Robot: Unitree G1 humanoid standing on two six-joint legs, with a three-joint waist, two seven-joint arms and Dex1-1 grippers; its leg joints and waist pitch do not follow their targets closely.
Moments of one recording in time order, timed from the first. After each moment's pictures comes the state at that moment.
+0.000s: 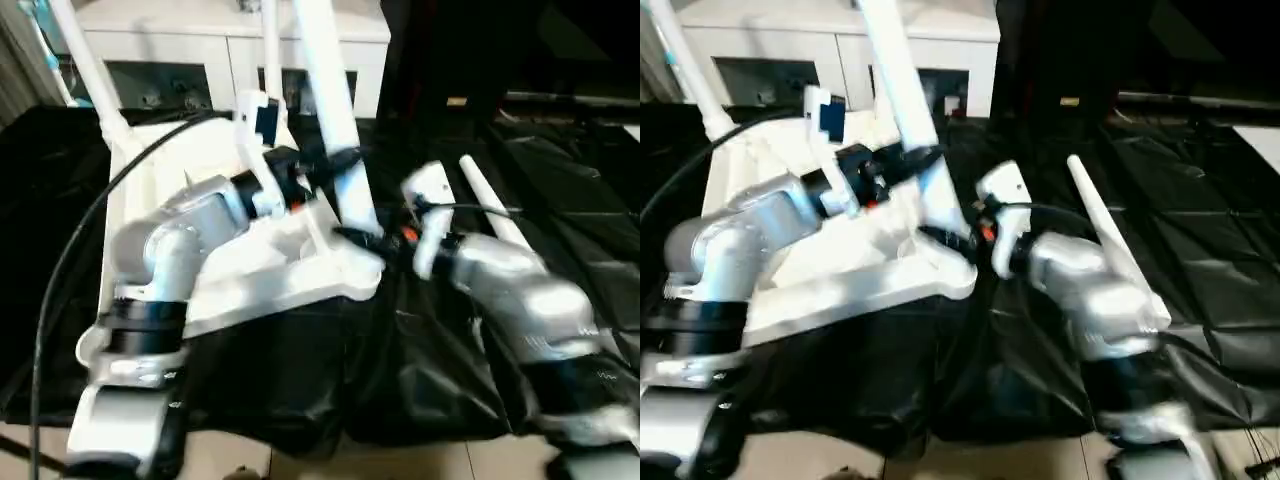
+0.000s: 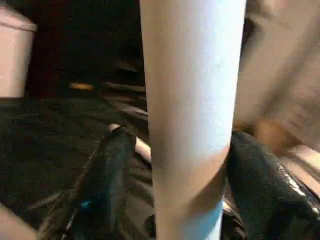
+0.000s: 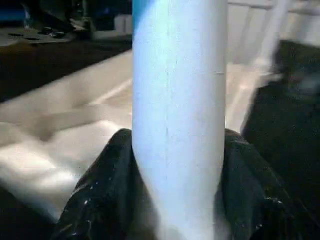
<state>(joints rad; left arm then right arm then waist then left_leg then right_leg) -0.74 0.12 0.12 0.17 -0.56 0.69 -0.44 -0.54 -0.25 0.15 0.13 0.24 0.39 0.59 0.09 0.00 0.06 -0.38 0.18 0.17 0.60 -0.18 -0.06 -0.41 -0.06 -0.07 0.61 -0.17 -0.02</state>
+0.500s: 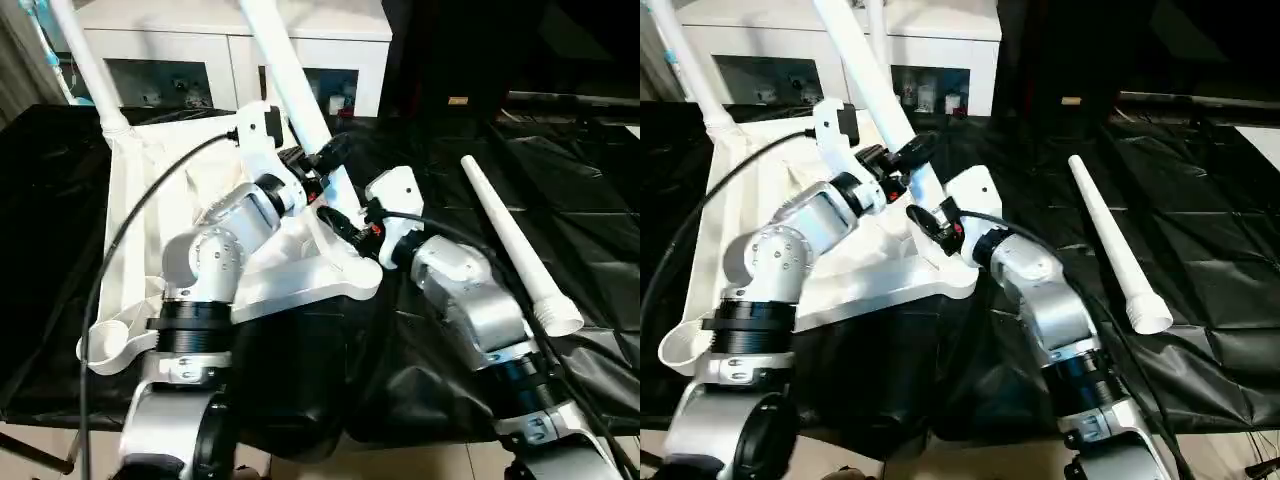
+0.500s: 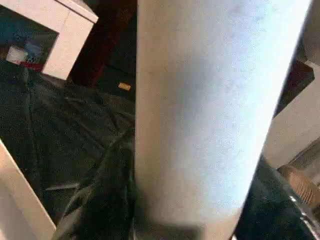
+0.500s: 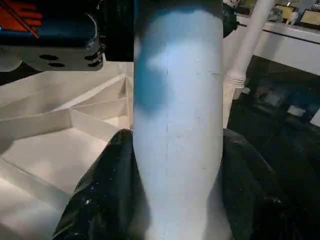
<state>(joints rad) -0.76 -0.01 0.20 0.24 -0.57 0.64 -0.25 -0.54 -0.14 0.20 0.20 0.10 0.25 0.43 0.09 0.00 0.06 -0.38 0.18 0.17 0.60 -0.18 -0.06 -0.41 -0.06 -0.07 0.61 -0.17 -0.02</state>
